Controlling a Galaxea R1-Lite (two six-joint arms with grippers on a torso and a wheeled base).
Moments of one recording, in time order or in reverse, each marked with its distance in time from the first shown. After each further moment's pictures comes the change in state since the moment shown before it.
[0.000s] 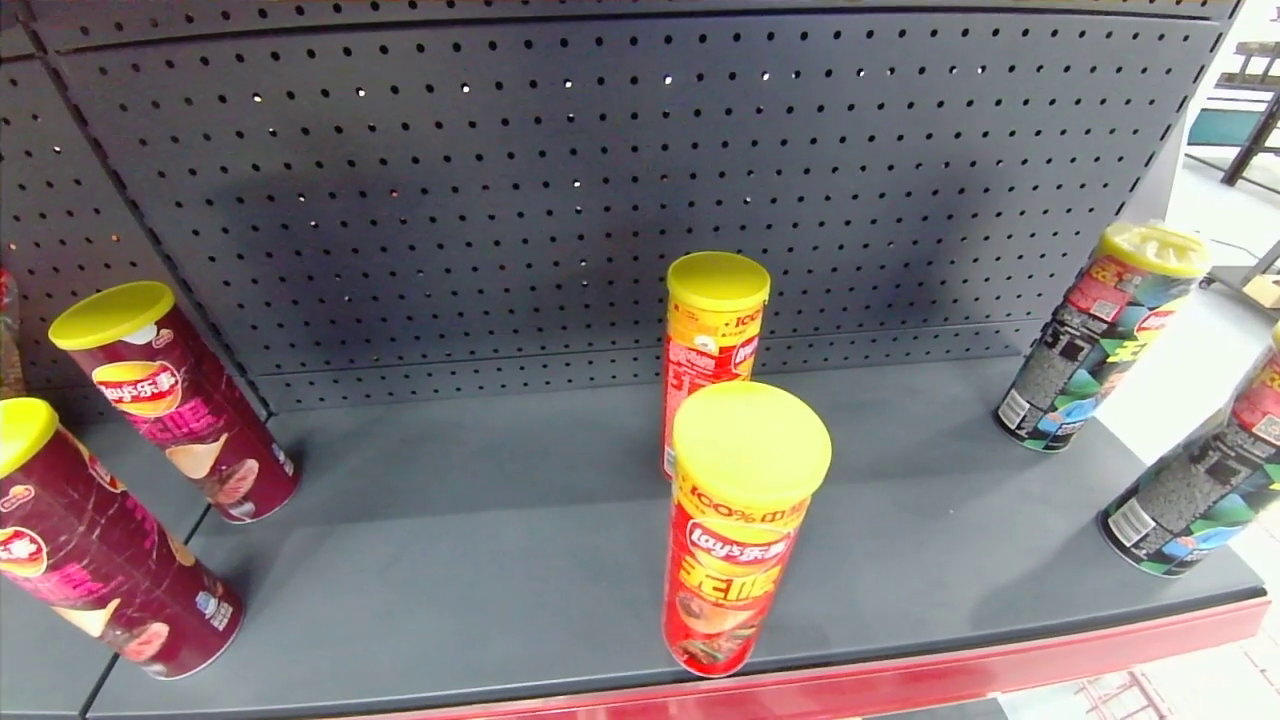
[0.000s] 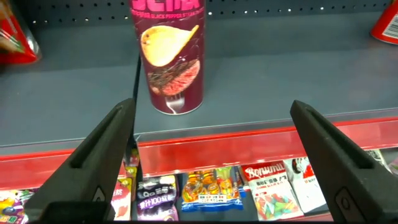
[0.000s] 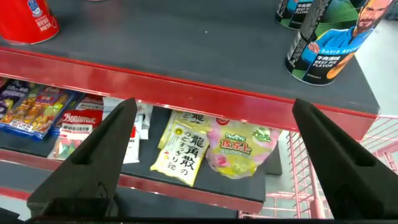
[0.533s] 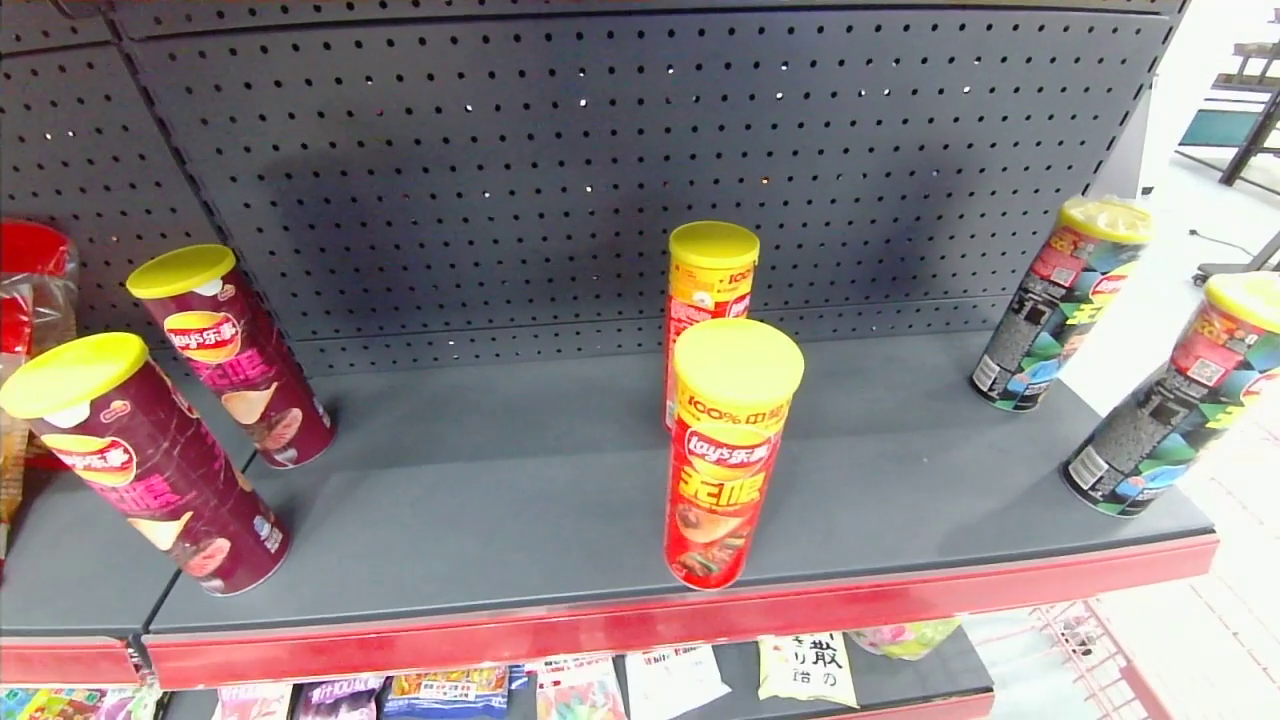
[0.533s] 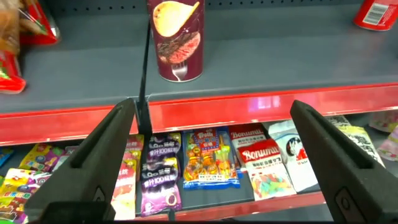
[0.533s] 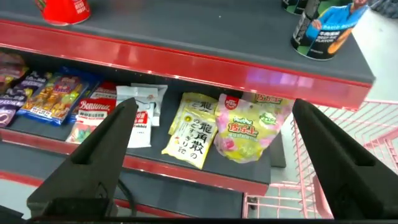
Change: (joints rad) left arm 0.000 0.000 0.000 0.000 0.000 0.000; right arm 0.000 -0.001 0.000 0.000 0.007 0.010
